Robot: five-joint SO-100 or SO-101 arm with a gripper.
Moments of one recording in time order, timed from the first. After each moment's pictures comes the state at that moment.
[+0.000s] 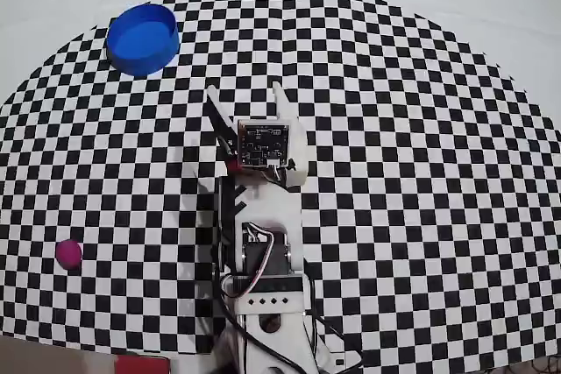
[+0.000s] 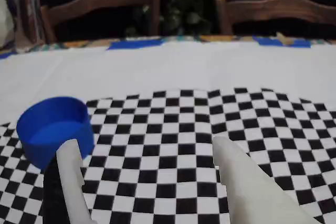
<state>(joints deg) -0.5 184.3 177.9 10.3 -90.4</state>
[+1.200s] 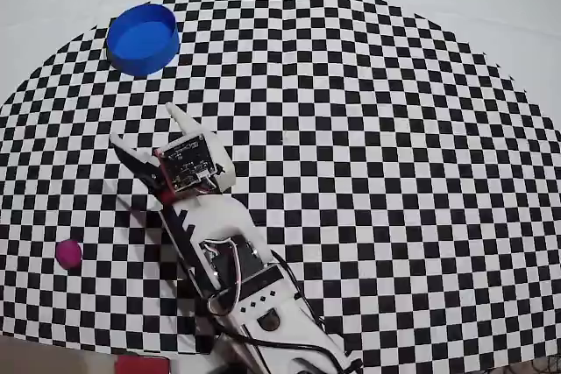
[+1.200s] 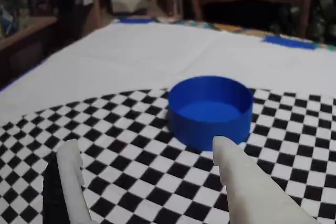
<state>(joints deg) -28.7 182.6 177.9 8.5 -90.4</state>
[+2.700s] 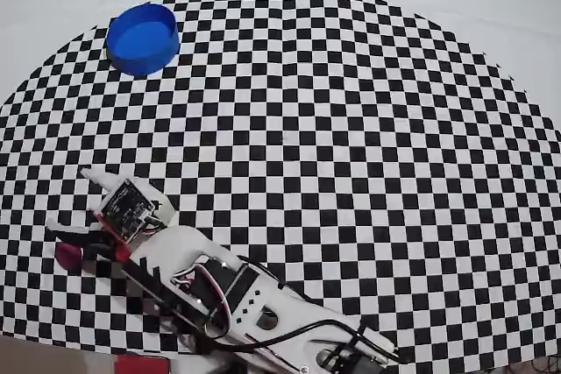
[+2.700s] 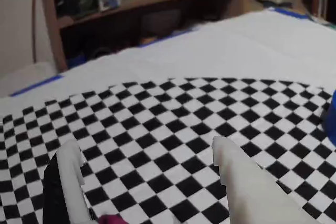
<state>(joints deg) -55.4 179.9 177.9 7.8 -90.4</state>
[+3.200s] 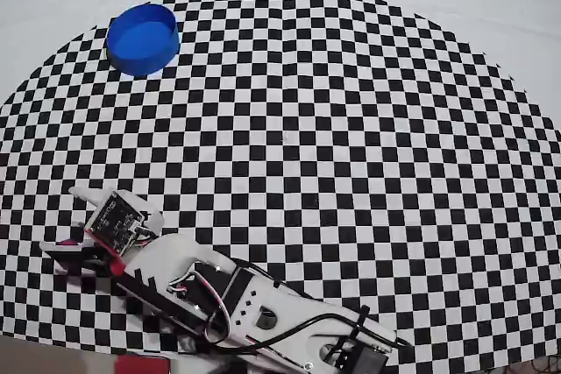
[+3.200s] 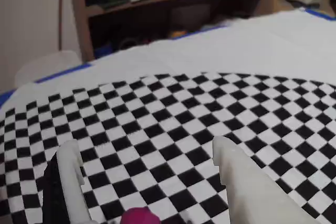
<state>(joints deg) -60.9 178.8 177.9 7.6 -90.4</state>
